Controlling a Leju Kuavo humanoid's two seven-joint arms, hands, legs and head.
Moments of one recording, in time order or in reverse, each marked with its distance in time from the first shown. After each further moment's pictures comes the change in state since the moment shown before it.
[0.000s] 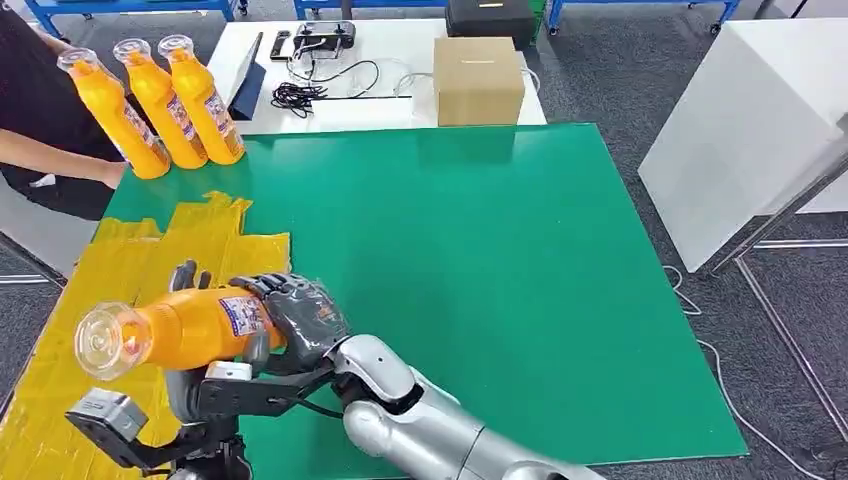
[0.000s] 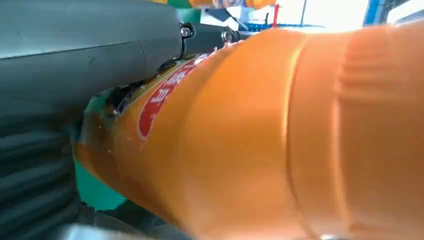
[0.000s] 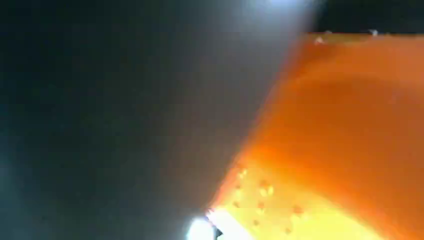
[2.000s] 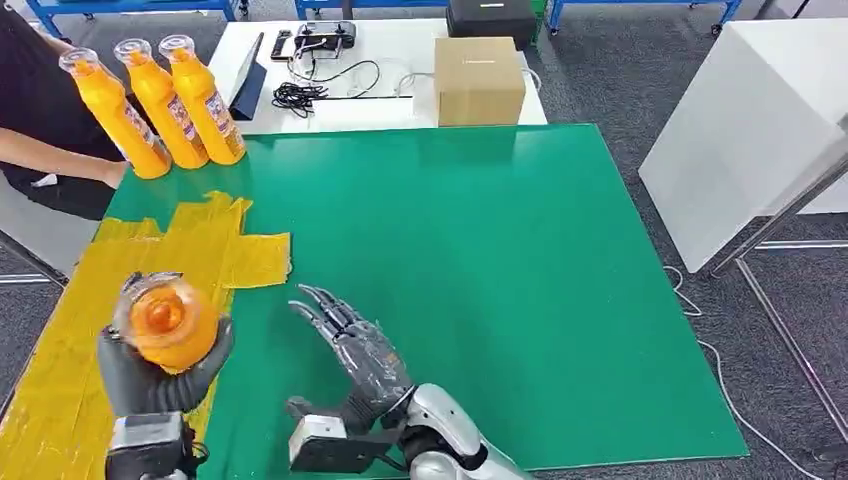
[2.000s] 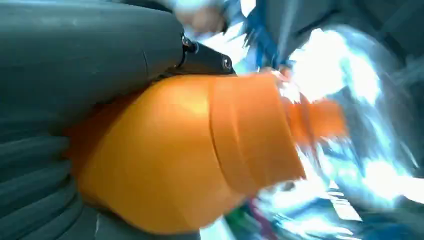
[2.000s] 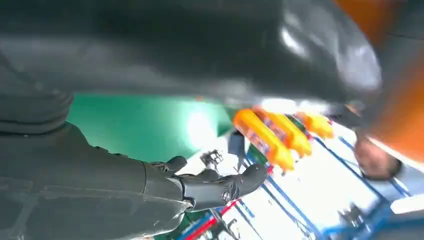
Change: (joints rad) left arm -0.008 0.018 0.205 -0.042 -0.867 0.279 0.068; right arm 0.307 -0.238 -0.107 -0.419 -0.044 -0.095 -0.171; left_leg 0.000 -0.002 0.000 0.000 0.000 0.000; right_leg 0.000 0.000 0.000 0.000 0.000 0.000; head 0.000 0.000
